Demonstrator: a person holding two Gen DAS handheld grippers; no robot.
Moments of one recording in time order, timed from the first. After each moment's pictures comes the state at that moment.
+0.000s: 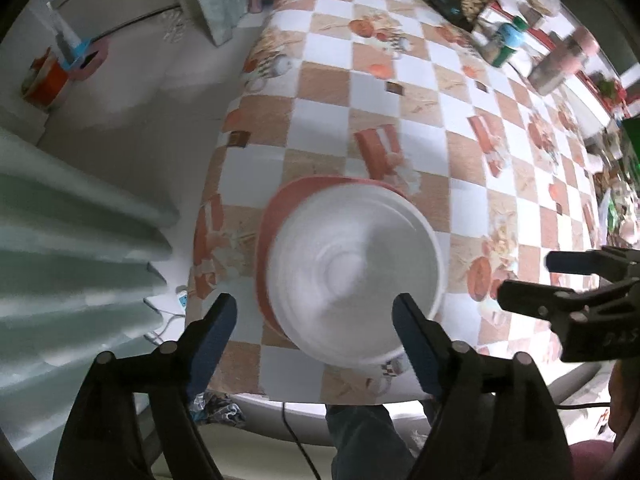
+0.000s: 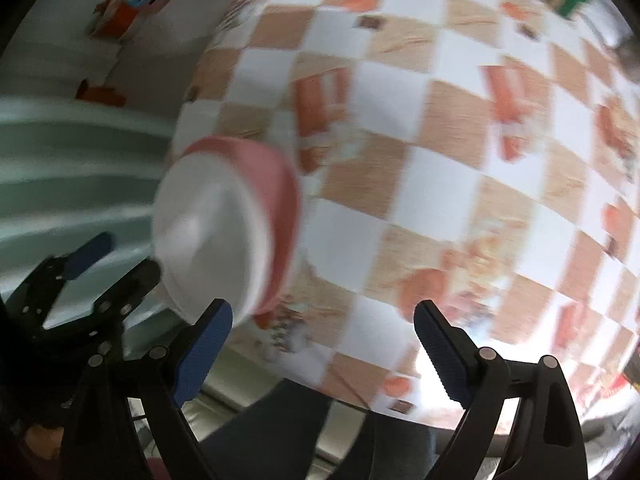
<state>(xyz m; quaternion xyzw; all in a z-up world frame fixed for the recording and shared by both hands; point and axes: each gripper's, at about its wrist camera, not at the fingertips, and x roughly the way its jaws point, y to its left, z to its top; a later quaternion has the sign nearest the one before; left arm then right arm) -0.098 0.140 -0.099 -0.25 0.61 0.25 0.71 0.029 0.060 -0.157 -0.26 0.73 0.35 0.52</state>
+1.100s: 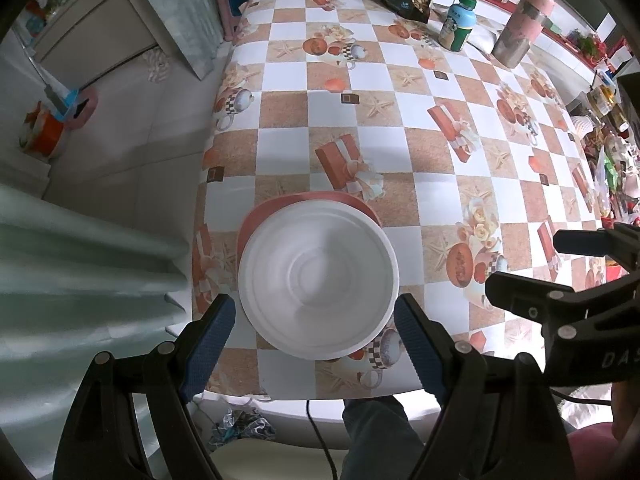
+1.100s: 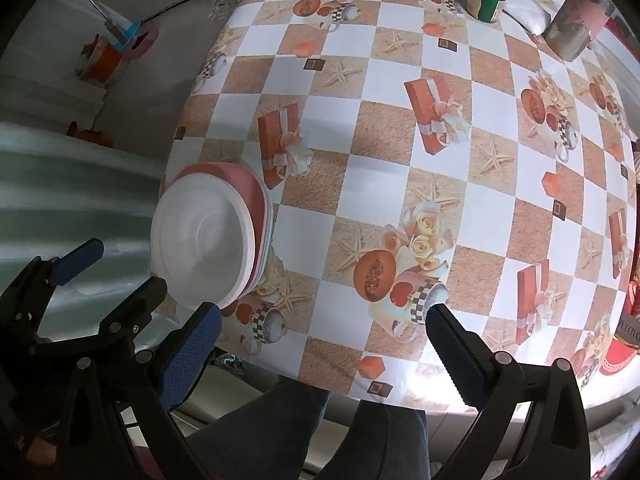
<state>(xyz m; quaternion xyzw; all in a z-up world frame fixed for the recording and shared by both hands) -0.074 0.105 -0.074 -0.18 0.62 0.24 0.73 0.044 0.035 -0.106 -0.23 0.70 0.33 0.58</state>
